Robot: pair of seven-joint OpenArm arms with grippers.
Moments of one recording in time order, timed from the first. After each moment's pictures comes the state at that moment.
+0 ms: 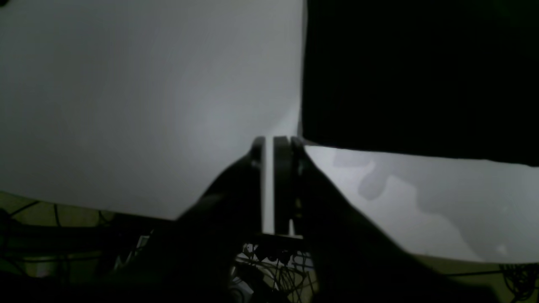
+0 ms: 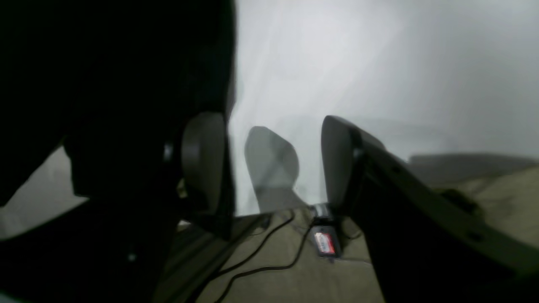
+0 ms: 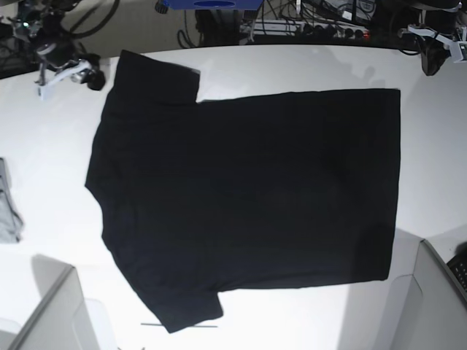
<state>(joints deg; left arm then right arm) 45.1 -7.3 -52.9 99.9 -30.3 -39.2 17.7 -22.5 -0.4 48.1 94.4 42.1 32.0 -65.2</state>
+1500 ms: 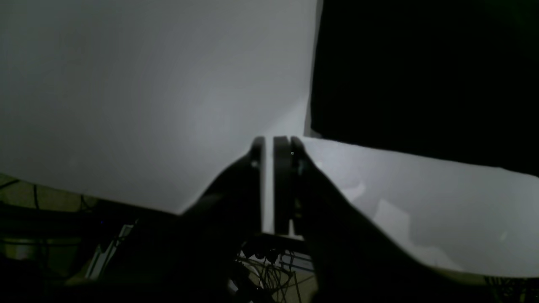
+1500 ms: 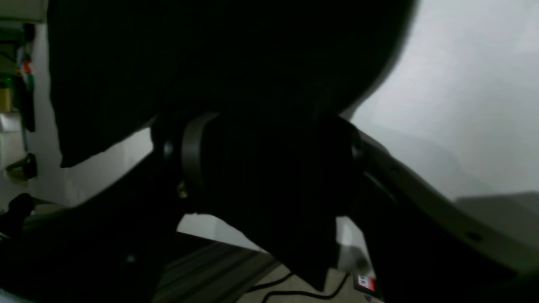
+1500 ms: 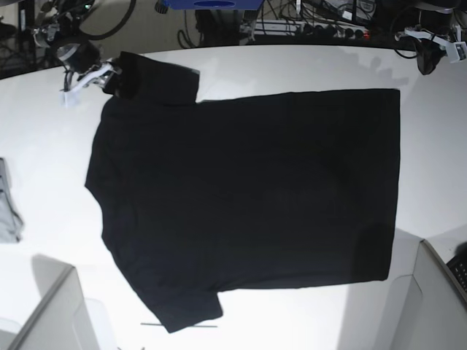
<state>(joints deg) 41.8 -6.4 -52.8 95.3 -30.4 -39.2 18.1 -23.1 0.1 38.7 88.0 49.2 35.5 -61.6</state>
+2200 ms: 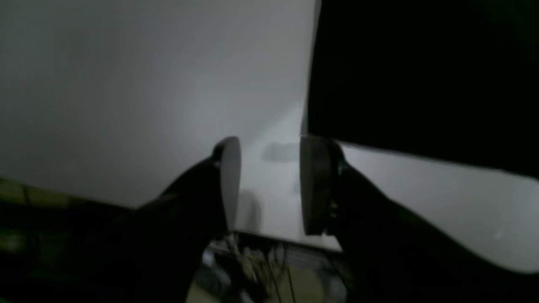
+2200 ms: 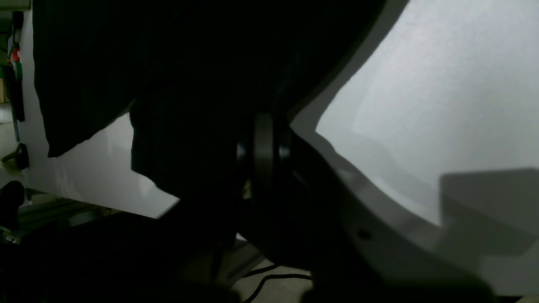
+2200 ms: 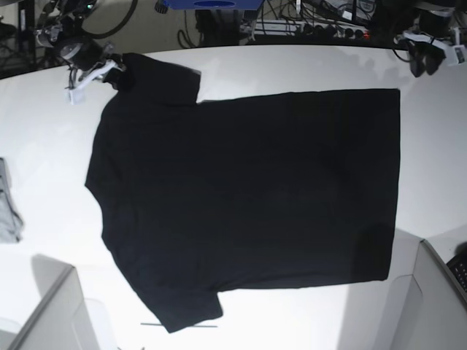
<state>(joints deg) 38.2 -6.1 -53.0 93.5 -30.8 -39.2 25.3 -23.0 0.1 38.2 87.1 47.0 35.4 -62.6</state>
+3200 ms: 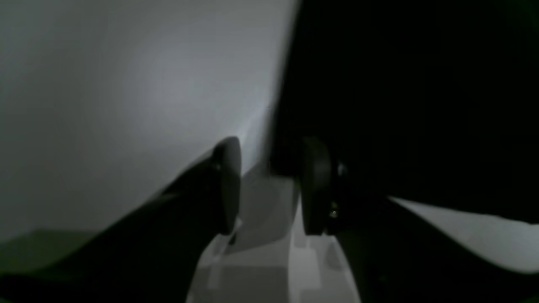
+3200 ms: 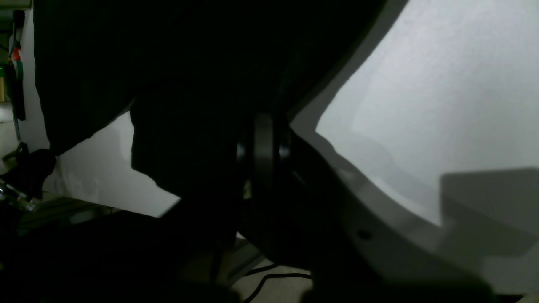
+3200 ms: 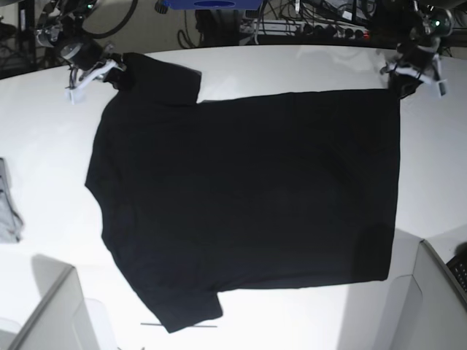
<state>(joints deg) 24.0 -6.2 -49.5 86.3 -30.8 -39.2 37.2 -23.1 0.1 38.2 87.1 47.1 35.4 -62.7</state>
